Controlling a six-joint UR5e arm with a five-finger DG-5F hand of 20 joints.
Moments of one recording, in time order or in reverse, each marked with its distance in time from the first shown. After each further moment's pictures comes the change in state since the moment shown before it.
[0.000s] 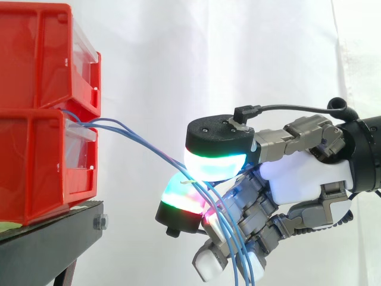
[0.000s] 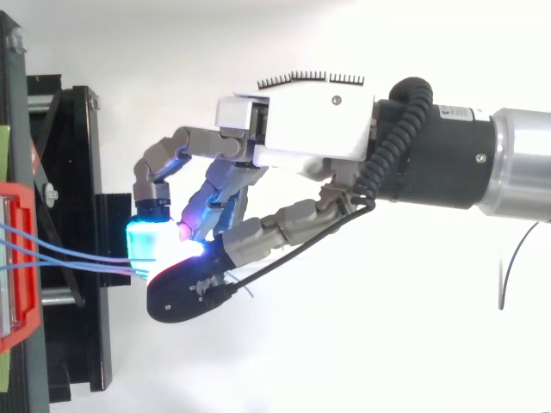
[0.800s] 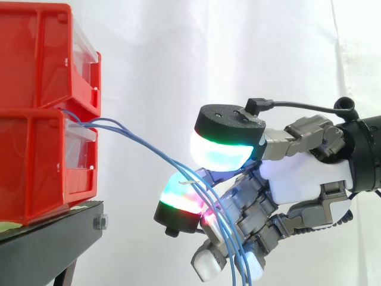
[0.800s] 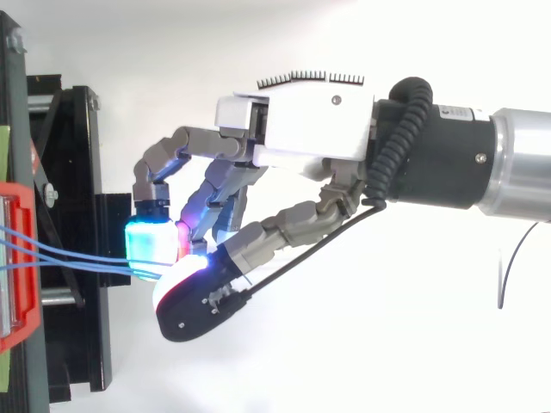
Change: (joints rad) arm 0.000 0.000 0.001 0.000 0.000 0.000
